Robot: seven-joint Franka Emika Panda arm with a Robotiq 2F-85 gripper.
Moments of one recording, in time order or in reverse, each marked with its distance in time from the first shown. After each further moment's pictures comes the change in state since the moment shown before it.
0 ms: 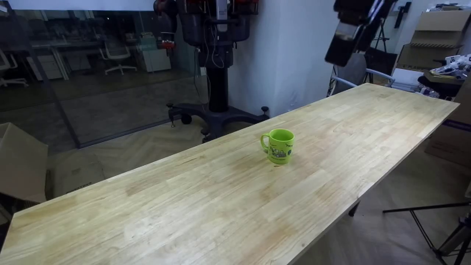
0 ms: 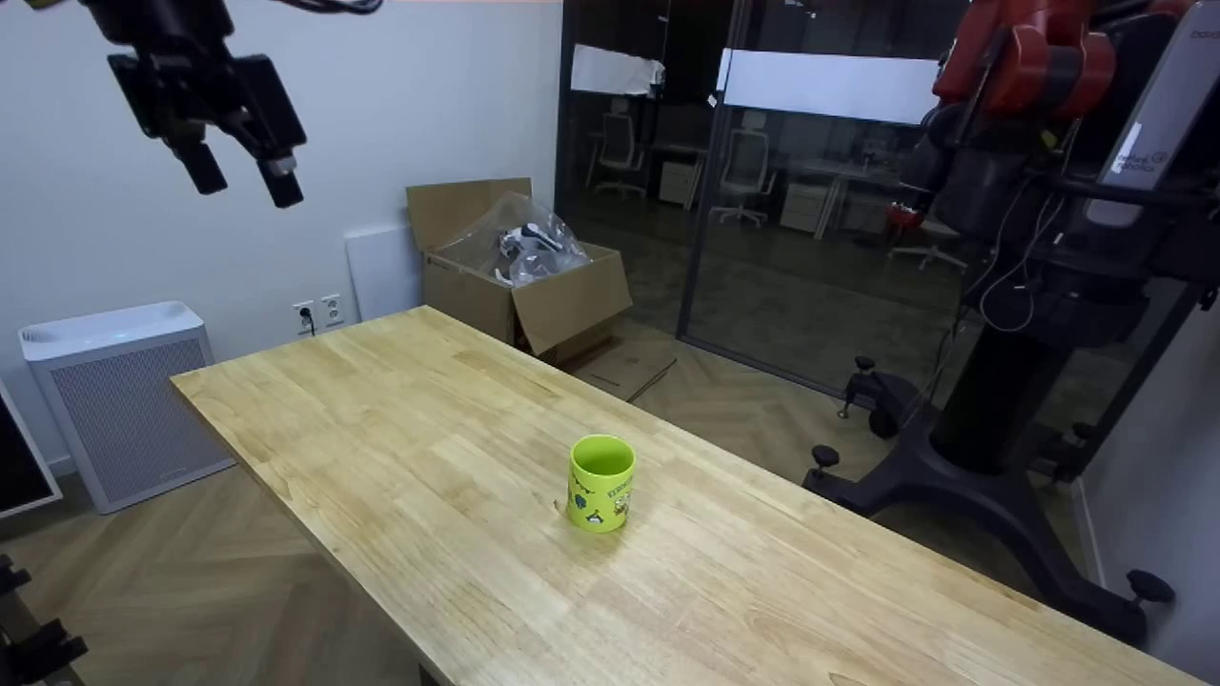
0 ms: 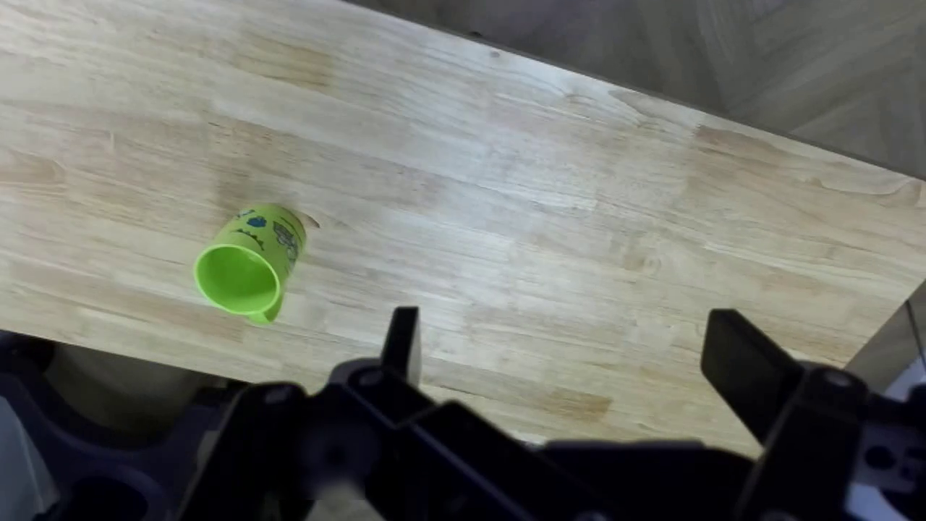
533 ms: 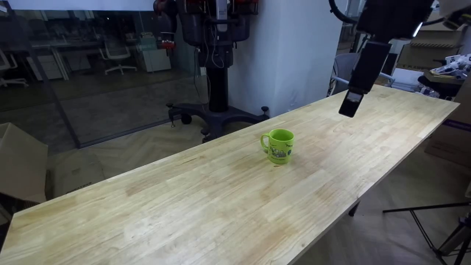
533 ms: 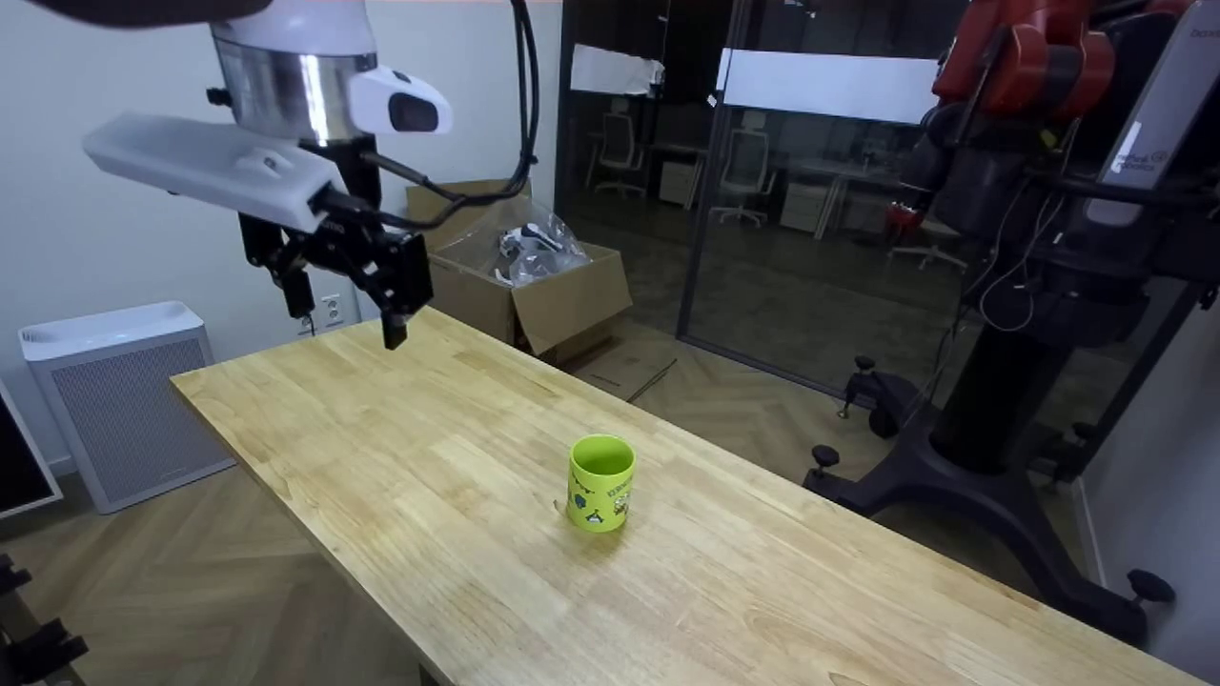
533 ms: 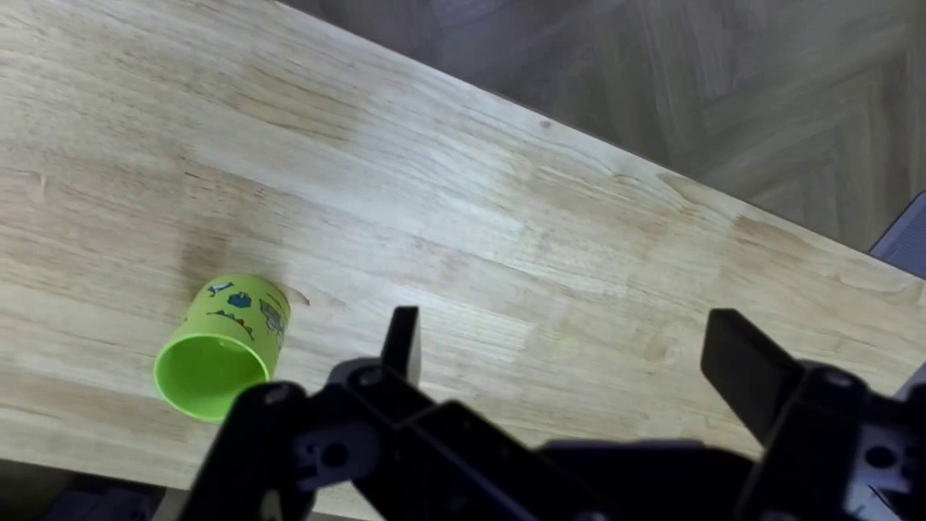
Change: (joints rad) arm 0.006 0.201 -0.285 -0.068 0.103 0.136 -0.455
